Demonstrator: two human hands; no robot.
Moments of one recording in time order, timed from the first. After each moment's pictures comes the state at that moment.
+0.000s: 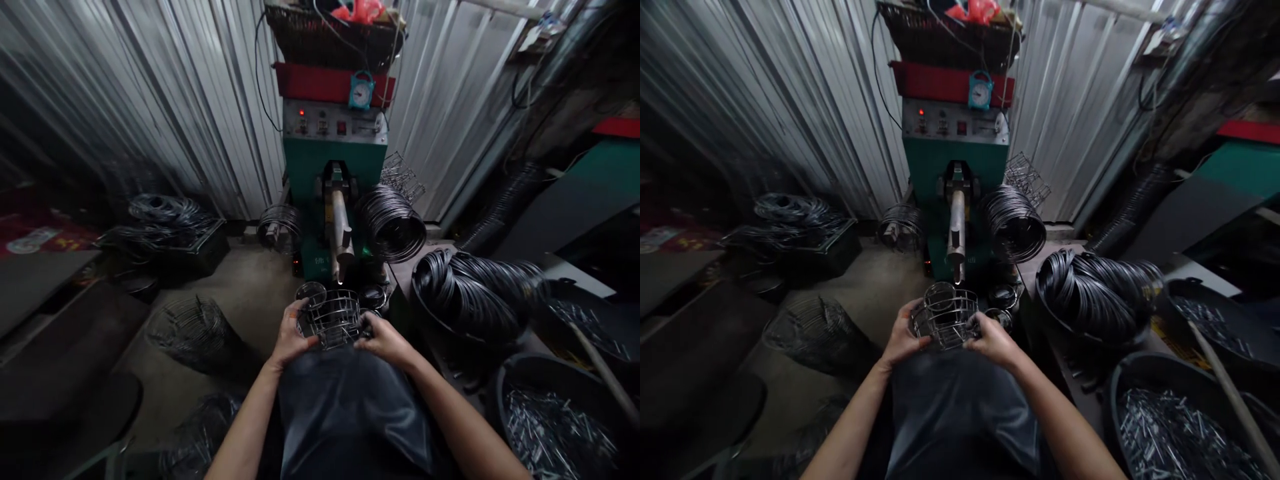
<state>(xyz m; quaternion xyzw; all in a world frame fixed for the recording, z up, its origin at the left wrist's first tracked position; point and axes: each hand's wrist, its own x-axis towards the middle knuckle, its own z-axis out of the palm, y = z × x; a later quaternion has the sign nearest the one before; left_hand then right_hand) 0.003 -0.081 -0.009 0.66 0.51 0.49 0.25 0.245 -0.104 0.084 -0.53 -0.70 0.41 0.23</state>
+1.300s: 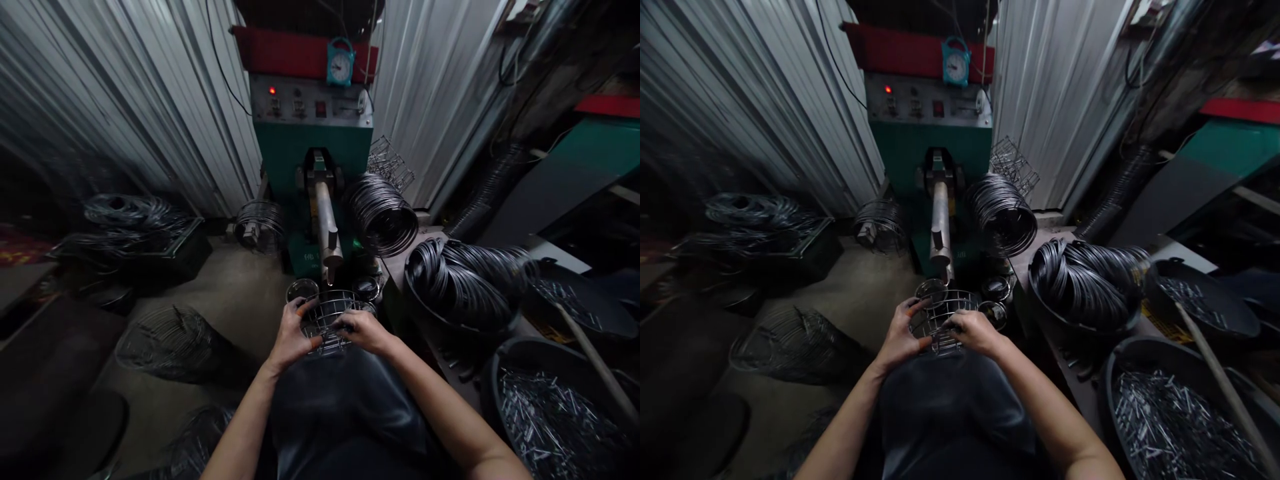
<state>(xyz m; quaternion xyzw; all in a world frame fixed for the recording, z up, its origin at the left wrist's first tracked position) 0.024 -0.068 0.013 0.73 0.52 0.39 0.21 0.235 -0.069 0.057 -0.40 -0.86 0.24 0.21</state>
